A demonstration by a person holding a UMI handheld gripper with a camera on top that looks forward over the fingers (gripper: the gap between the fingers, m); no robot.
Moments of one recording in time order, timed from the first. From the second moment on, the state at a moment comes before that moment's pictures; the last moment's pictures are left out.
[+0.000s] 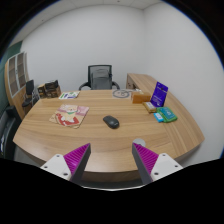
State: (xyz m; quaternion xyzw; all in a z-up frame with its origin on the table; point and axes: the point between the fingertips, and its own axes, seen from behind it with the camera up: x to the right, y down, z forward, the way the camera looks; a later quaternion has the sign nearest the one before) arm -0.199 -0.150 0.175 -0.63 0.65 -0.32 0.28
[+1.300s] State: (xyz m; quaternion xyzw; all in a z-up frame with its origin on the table) arm 0.058 -0.187 -0.012 -0.65 0.65 -0.32 0.24
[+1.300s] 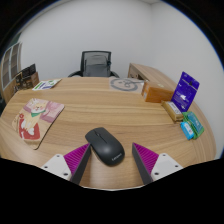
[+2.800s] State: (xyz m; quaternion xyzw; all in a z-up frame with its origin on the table) arm 0.130 -0.142 0.128 -0.63 0.65 -0.32 0.30
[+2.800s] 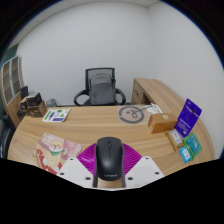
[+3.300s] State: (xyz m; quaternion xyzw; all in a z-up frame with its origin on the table) arm 0.167 0.100 0.090 -0.67 0.61 -0.25 0.34
